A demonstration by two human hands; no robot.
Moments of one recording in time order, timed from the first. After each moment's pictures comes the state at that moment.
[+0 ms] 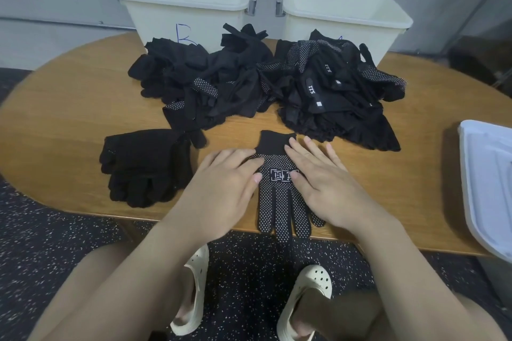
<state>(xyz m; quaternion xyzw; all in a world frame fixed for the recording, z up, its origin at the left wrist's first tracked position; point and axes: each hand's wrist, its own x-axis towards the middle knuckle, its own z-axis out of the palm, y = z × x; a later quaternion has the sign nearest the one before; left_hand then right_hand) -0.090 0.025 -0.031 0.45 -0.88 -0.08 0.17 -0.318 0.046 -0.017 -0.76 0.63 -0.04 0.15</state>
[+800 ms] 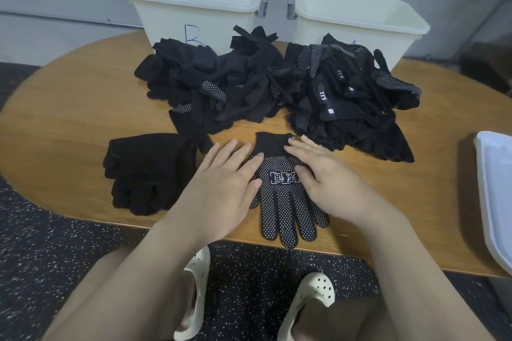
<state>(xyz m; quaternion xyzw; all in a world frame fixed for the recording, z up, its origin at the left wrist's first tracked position) -0.082 0.011 -0.034 0.48 -0.87 -0.04 0.09 -0.311 0.016 -0.010 -0.75 0.61 -0.15 0.20</state>
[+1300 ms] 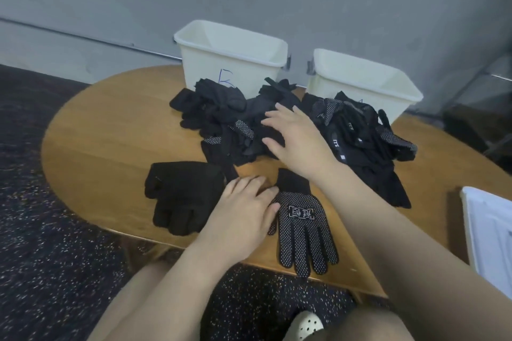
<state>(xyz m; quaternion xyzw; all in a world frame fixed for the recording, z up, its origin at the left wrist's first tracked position) -0.075 0.012 -0.026 0.49 -0.85 -0.09 0.18 -0.236 -0.084 0.051 -0.84 0.51 -0.18 -0.03</state>
